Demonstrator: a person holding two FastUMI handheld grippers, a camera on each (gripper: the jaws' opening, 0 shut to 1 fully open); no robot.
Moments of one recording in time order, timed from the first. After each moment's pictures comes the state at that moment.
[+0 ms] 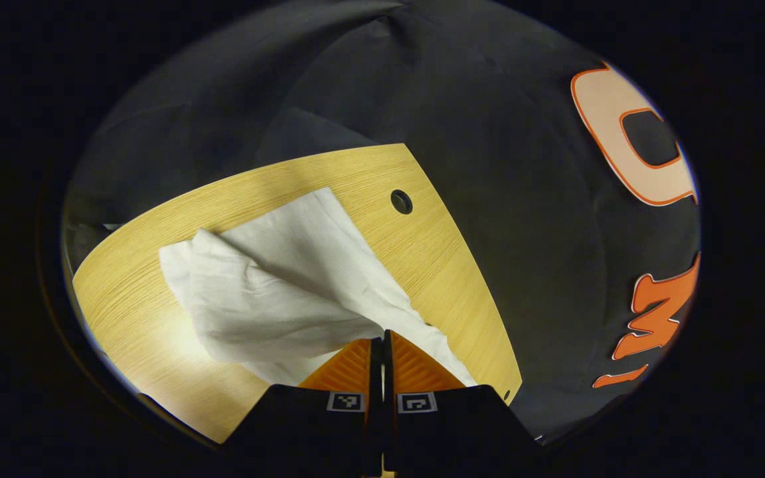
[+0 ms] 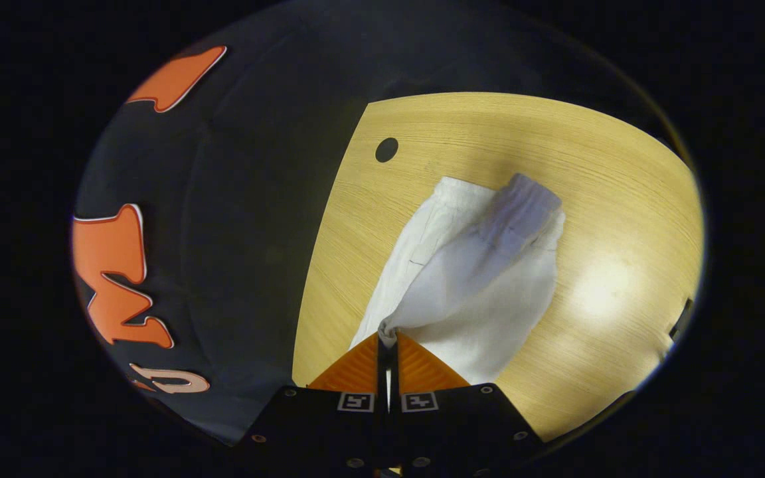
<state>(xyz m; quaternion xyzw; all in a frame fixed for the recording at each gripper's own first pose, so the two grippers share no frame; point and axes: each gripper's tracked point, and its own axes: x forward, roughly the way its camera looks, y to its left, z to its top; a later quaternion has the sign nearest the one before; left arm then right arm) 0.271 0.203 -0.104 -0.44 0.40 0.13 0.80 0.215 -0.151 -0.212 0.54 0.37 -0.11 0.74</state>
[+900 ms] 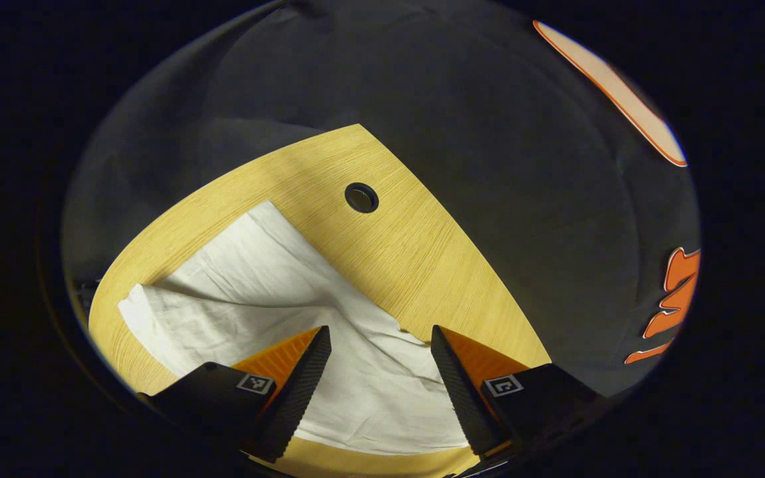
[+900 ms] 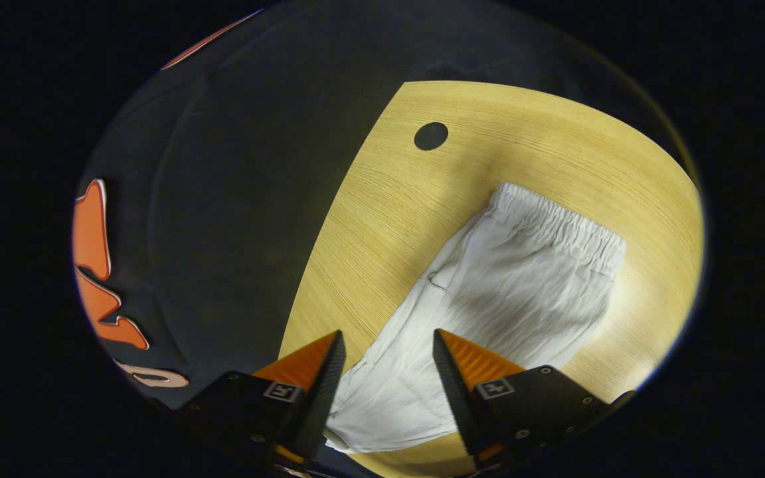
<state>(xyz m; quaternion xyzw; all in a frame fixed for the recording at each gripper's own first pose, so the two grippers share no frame) 0.351 0.192 -0.131 -0.36 0.44 0.09 0.82 0.275 -0.134 -0.214 0.49 0.40 -0.08 0.77</state>
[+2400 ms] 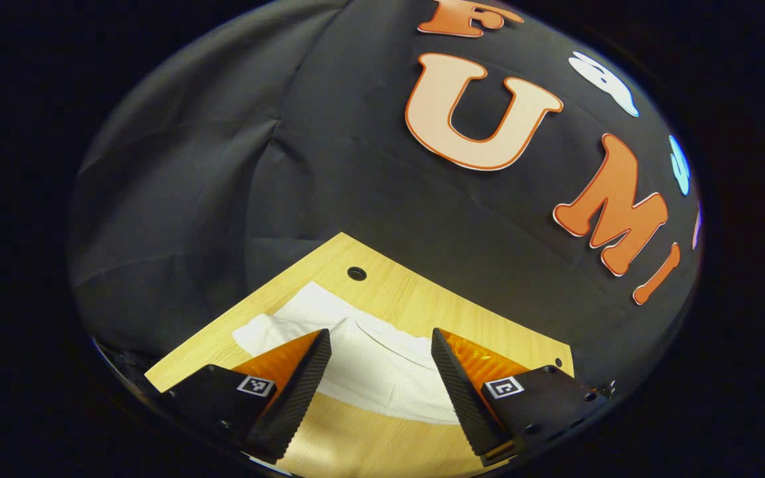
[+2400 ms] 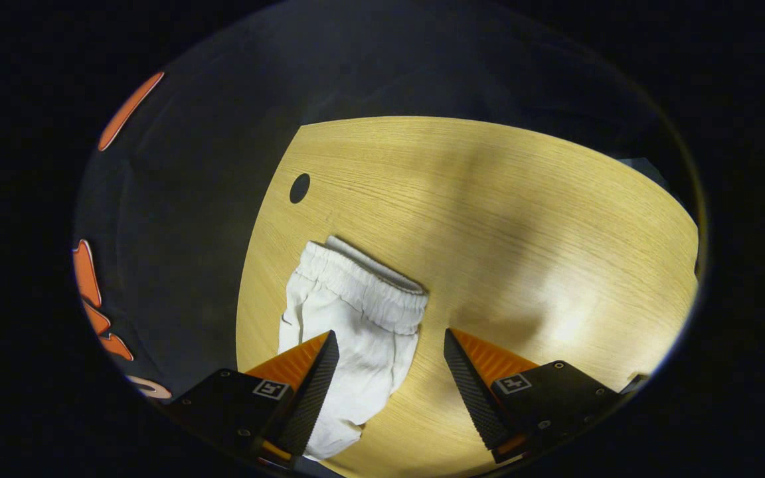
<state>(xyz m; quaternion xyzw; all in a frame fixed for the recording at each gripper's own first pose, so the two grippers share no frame) 0.278 0.219 -0.035 -0.21 0.24 0.10 0.94 0.189 -0.263 -0.309 0.50 0.40 -0.18 0.75</state>
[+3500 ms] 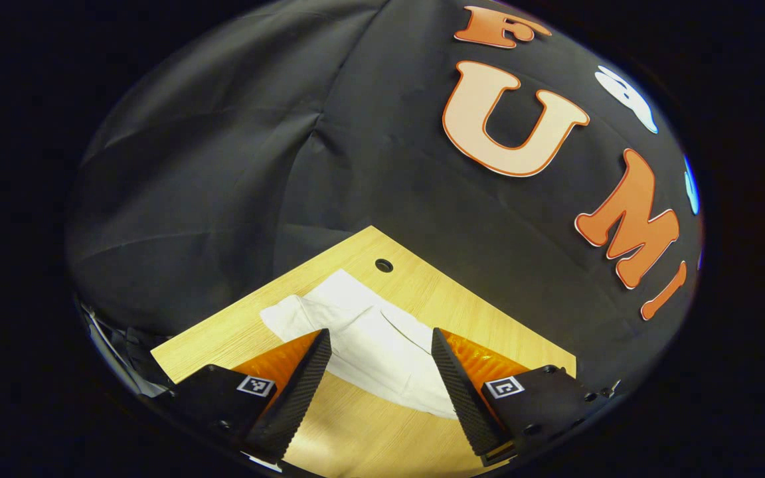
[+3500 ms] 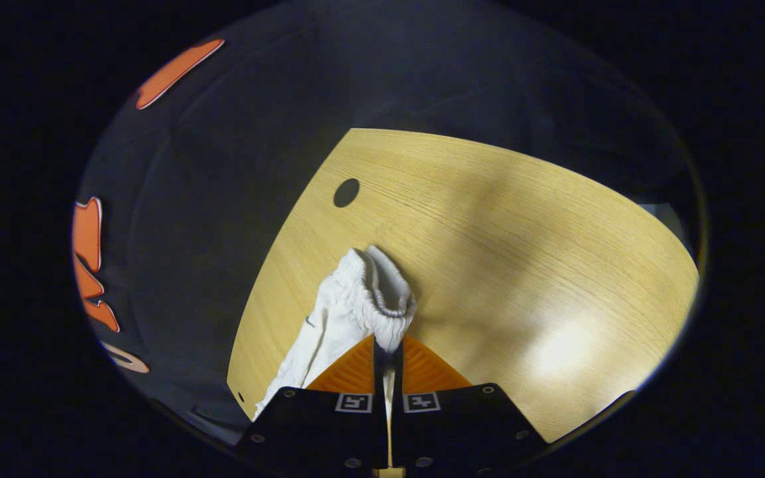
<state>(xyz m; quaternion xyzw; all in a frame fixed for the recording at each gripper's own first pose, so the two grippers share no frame) 0.270 0.207 -0.047 -0.23 0.25 0.14 0.93 0.218 -0.259 -0.268 0.42 0.35 -0.13 0.82</state>
